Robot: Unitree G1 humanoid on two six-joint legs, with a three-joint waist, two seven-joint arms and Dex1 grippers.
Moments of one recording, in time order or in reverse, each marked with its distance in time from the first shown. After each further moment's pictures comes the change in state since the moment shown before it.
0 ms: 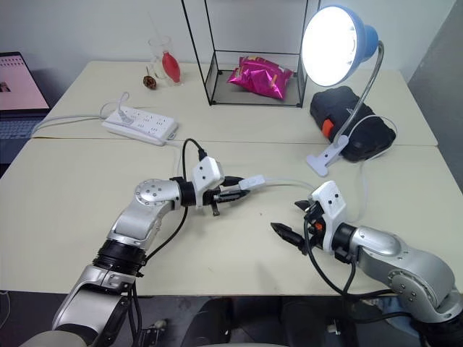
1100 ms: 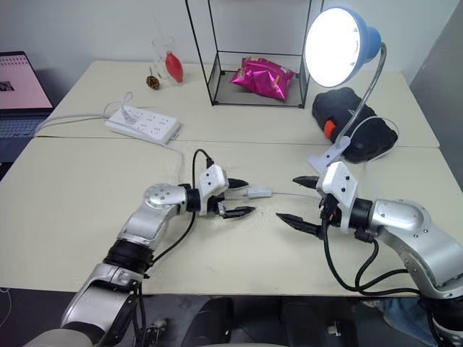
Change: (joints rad) left arm 0.029 0.037 0.062 -0.088 -0.027 0.089 -0.052; right arm -0.129 0.025 -0.086 0.182 -0.214 -0.190 0.400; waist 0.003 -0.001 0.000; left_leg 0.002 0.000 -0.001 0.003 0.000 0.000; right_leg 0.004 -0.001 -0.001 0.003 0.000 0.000
